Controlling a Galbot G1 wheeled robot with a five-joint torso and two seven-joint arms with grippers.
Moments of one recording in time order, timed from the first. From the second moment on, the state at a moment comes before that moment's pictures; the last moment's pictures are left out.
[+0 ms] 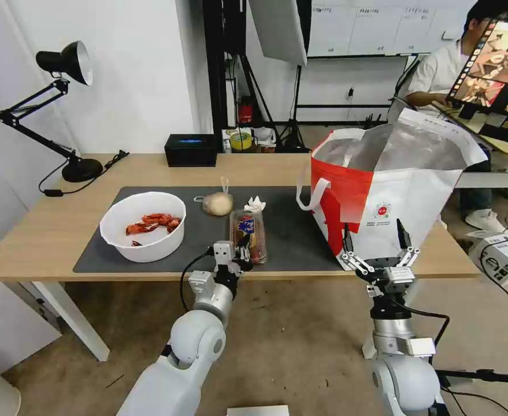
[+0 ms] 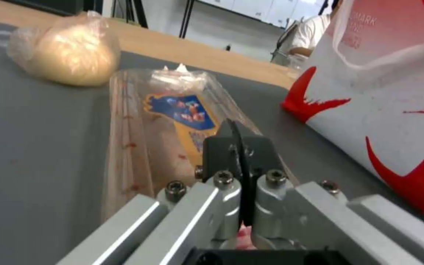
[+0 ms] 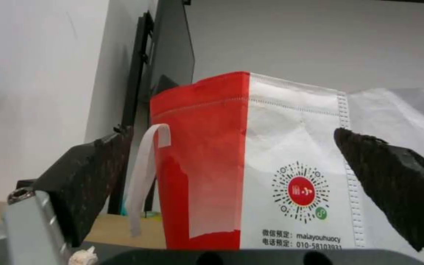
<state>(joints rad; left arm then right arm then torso) 1.15 -1.38 -0.11 -1.89 -0.46 0.19 -0.19 -1.45 1.45 0.56 1.99 0.03 0.53 -0.02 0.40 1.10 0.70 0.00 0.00</state>
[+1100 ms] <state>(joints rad) 1.17 -1.38 -0.11 -1.88 -0.44 0.18 -0.20 -1.44 1.40 0.46 1.98 0.25 0.45 -0.03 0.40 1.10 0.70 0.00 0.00</state>
